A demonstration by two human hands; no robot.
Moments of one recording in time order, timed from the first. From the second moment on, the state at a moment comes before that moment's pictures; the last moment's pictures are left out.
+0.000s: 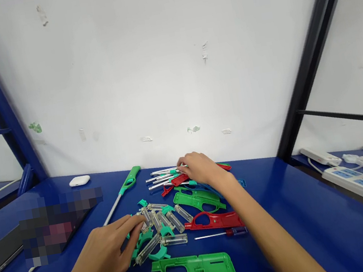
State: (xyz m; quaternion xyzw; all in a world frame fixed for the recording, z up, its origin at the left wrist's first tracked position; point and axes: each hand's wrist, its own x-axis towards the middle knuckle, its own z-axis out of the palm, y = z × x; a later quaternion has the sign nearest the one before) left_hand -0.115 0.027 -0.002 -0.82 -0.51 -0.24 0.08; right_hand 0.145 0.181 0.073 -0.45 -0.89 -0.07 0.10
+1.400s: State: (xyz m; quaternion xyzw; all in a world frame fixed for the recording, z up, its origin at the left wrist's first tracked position) left_hand -0.094 -0.016 0.032 -0.83 -0.44 -0.31 -0.15; right_hand 0.159 0.015 0.050 -0.41 -0.86 0.20 0.22
